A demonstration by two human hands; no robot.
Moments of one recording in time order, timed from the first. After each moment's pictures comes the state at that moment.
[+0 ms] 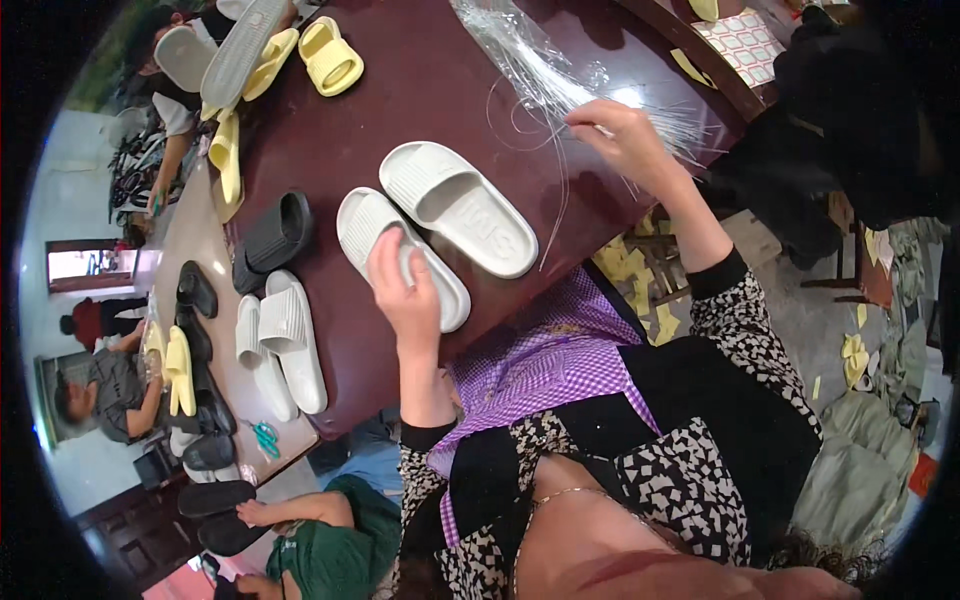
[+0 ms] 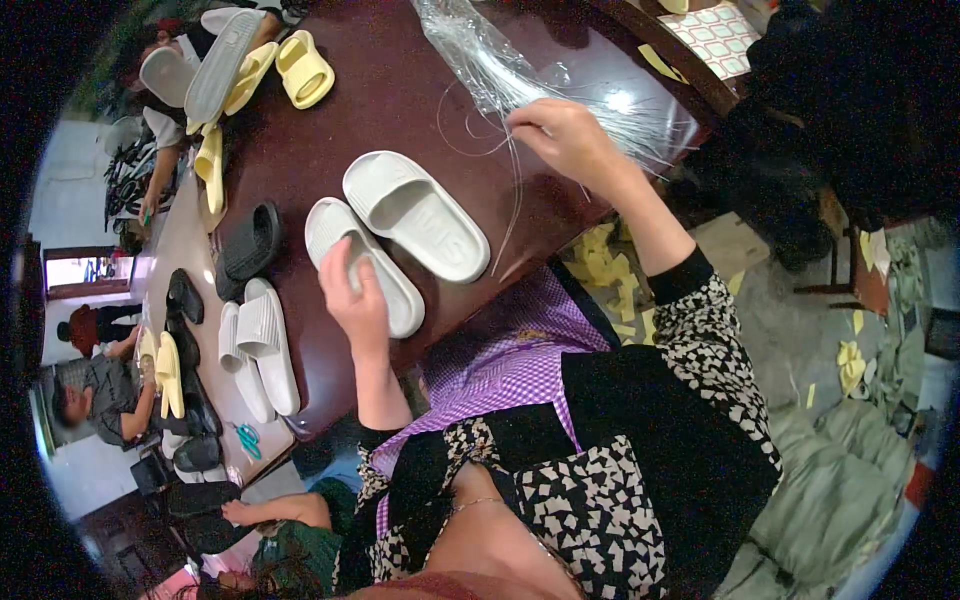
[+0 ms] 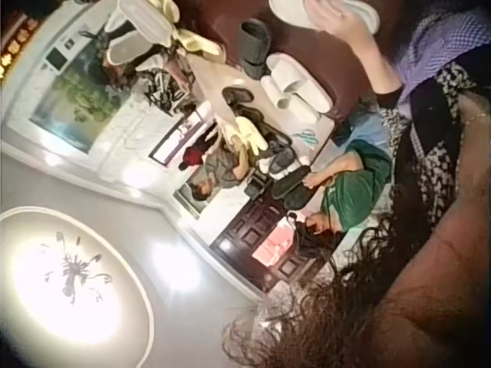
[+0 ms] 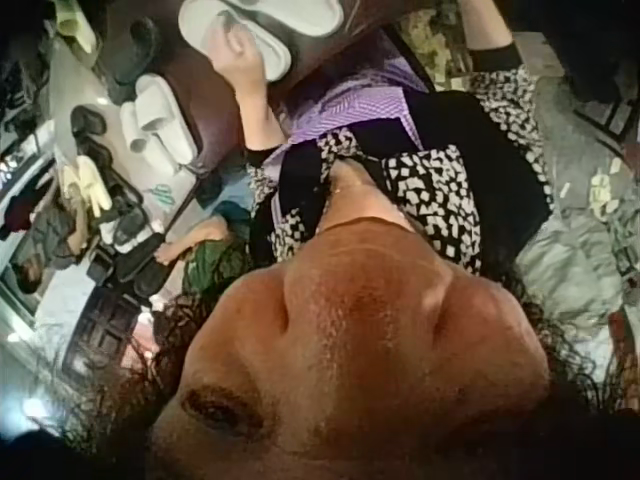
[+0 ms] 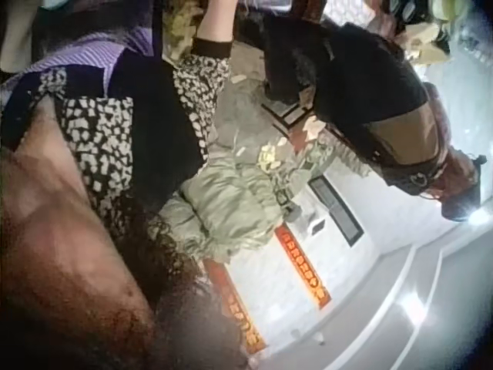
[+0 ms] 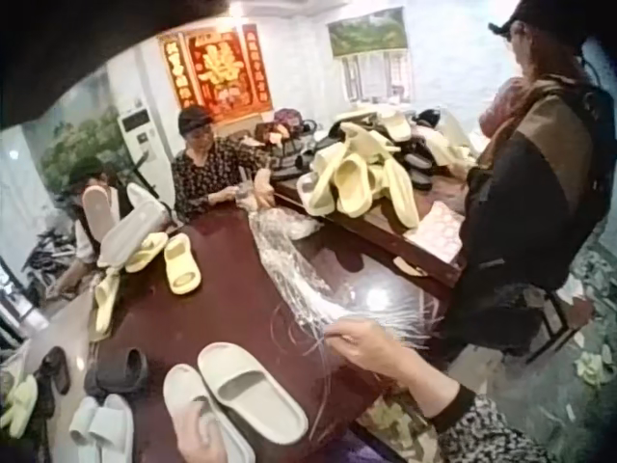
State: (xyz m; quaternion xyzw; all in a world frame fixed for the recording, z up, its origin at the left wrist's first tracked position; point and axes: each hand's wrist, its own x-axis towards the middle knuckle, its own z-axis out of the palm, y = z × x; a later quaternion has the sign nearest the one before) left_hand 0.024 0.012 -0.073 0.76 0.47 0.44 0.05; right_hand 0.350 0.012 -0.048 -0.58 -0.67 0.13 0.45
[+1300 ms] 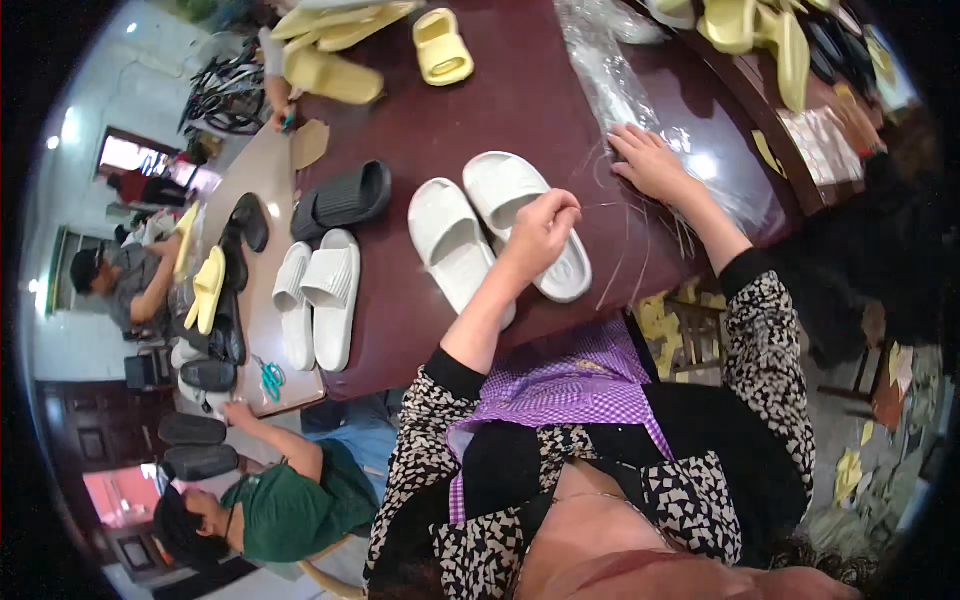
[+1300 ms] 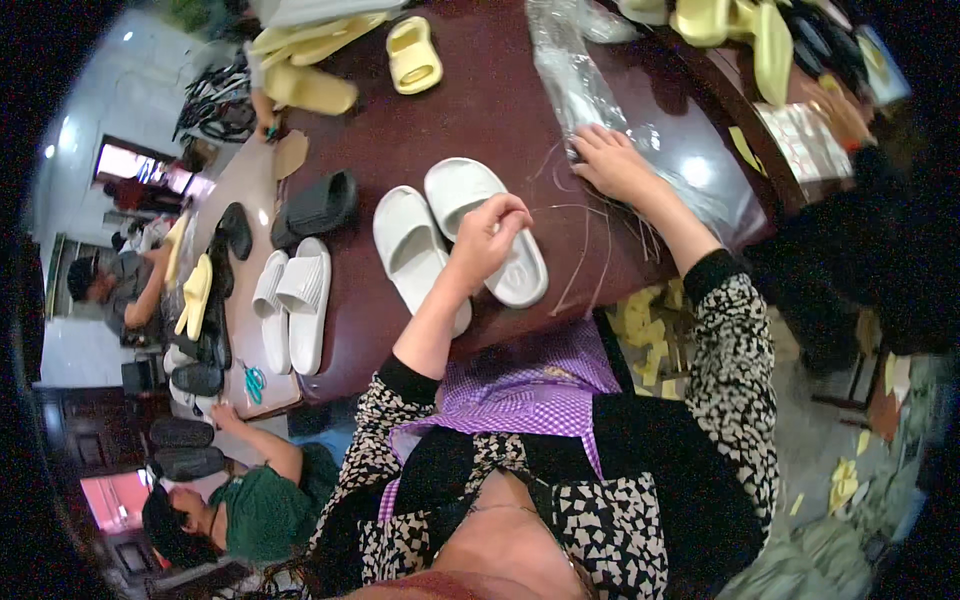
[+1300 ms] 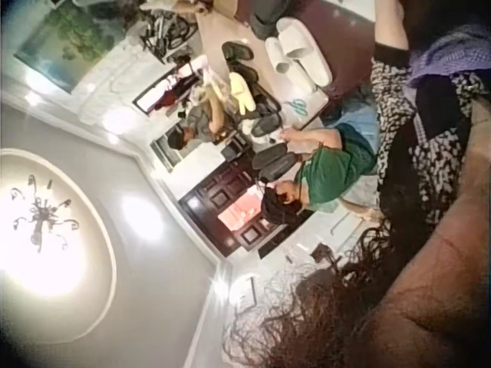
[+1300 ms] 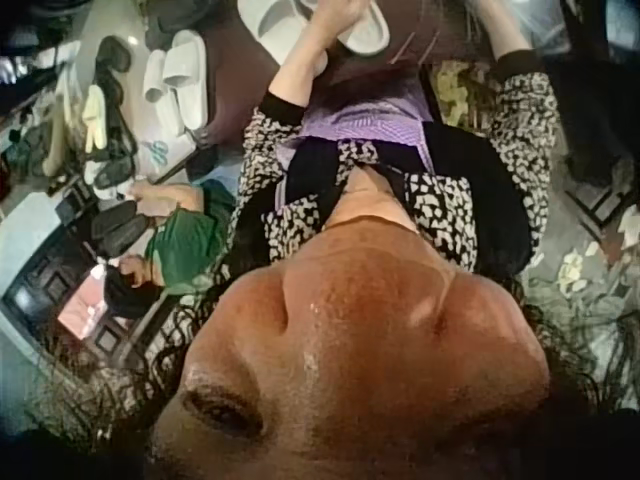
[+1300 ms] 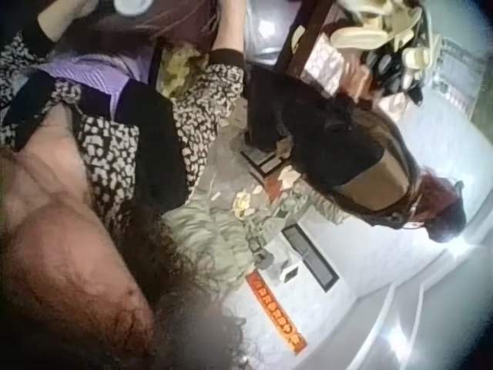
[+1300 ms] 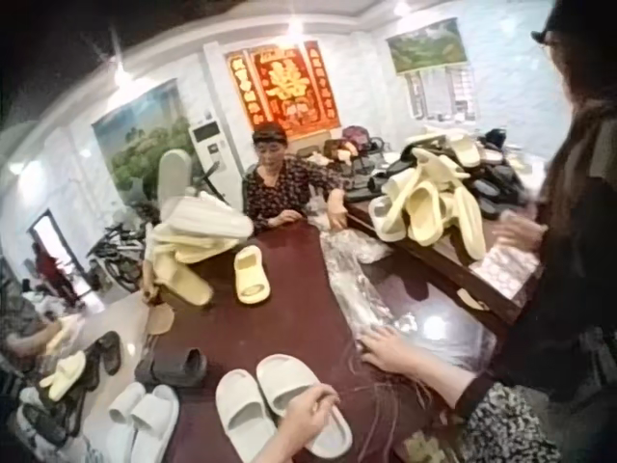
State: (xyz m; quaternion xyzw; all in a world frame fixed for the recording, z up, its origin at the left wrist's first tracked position) left_hand 0.075 0.040 -0.050 0.76 0.34 0.39 0.40; right_hand 0.329 0.094 -0.087 -0.51 -0.83 -0.06 0.21
